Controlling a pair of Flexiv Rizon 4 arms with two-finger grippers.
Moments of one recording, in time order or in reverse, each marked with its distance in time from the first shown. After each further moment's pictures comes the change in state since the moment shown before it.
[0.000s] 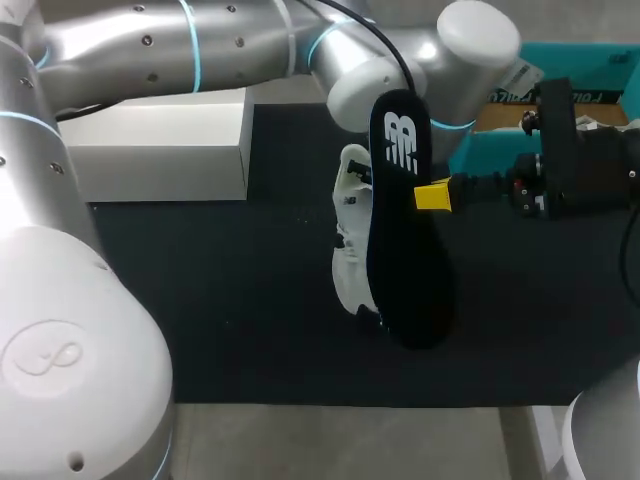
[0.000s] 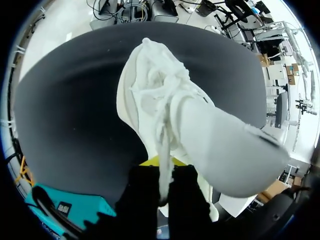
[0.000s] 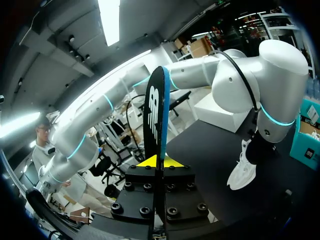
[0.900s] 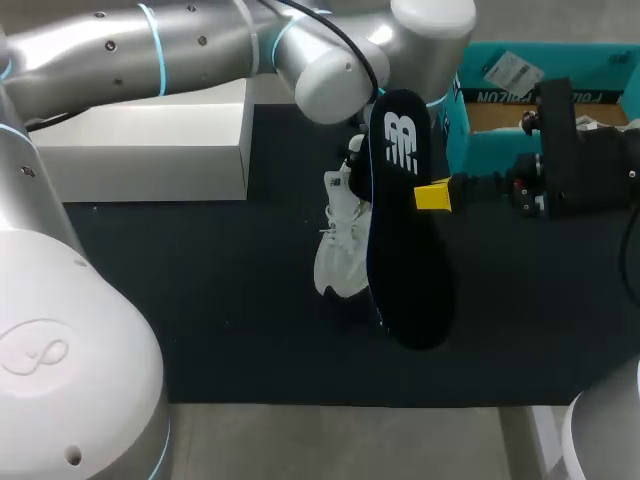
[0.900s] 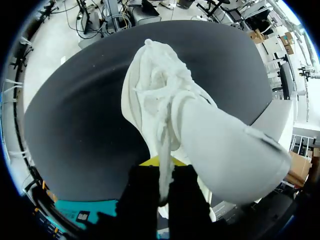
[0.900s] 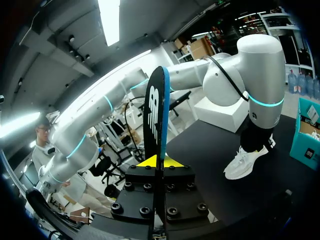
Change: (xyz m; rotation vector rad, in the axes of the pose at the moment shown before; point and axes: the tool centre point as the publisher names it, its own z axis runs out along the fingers) left arm 0.013 0.011 -0.005 -0.021 -0.103 0.216; right arm 0.000 0.000 0.000 0.000 0.000 0.000
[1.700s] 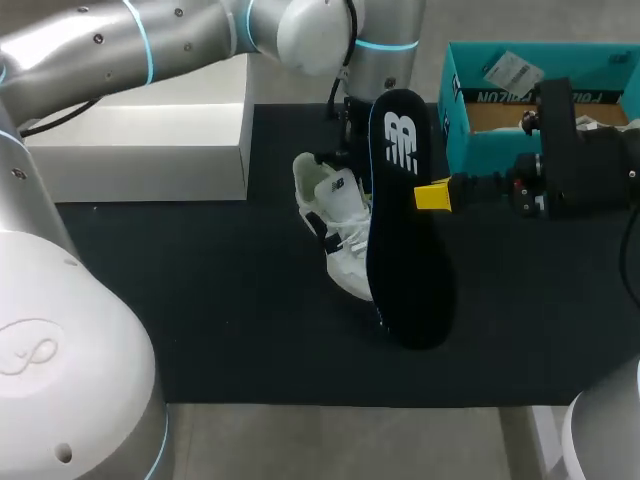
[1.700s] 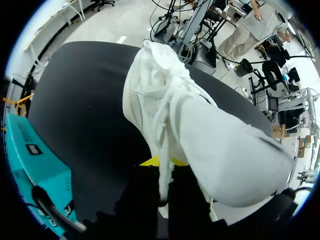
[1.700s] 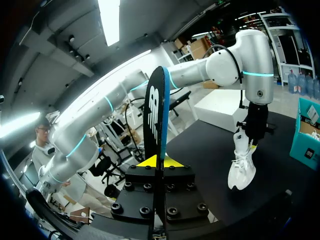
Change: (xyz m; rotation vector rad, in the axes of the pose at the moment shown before) left arm 0.024 -0.030 -0.013 0.344 -0.062 -0.669; right arm 0.000 0.000 0.000 0.000 0.000 0.000
